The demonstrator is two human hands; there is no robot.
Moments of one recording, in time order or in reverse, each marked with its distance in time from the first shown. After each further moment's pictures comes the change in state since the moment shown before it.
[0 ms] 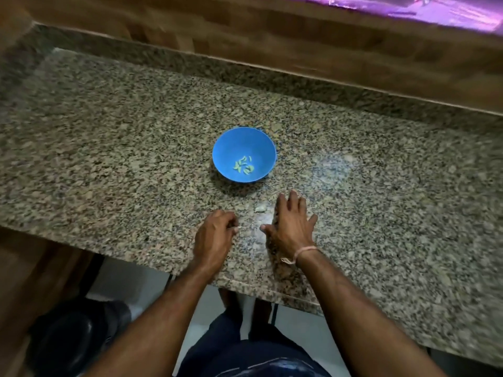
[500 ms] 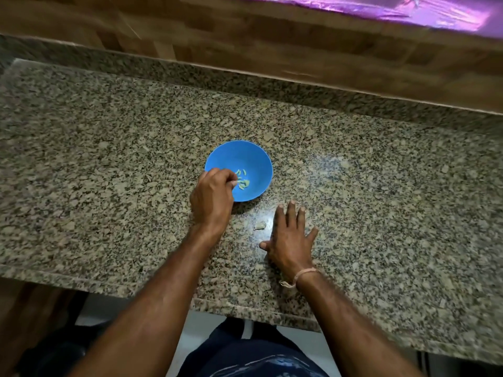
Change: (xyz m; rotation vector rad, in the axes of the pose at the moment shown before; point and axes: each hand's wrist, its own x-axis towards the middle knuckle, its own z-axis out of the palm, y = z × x) left_hand 0.107 0.055 -0.050 0.039 0.244 0.055; right_hand 0.011 -0.011 0.011 -0.013 -0.046 0.092
